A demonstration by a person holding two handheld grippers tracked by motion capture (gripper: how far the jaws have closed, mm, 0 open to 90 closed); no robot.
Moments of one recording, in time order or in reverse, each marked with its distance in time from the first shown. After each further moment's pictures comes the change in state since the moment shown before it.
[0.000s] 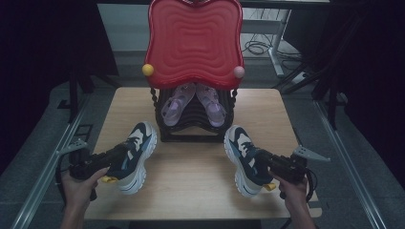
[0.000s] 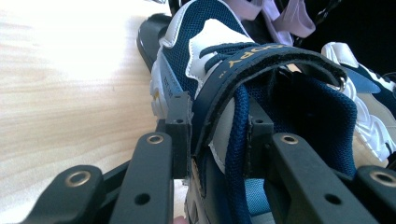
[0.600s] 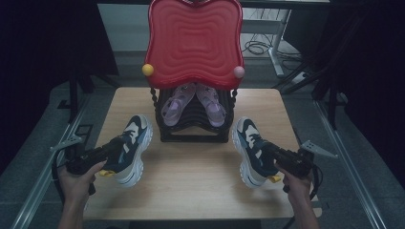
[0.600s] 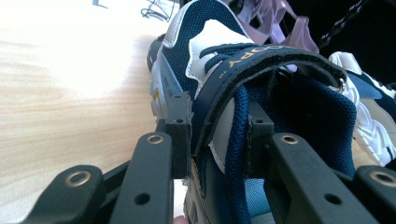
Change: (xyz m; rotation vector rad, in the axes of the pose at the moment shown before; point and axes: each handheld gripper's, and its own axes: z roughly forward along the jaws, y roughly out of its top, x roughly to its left) left arm 0.011 0.010 0.000 -0.063 0.010 -0.023; right arm -0.016 0.013 -0.005 -0.068 -0.049 0.037
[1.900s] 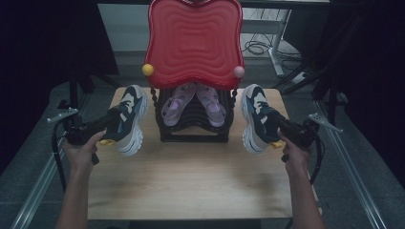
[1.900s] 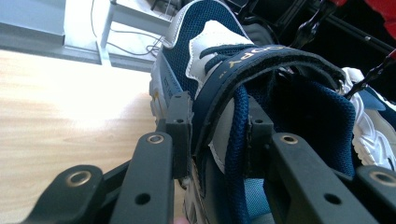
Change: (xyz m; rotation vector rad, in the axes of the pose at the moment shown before) left arm 0.017 0.066 0.026 -0.127 0.003 -0.007; right arm -0.021 0.067 0.033 -0.166 -0.064 0.021
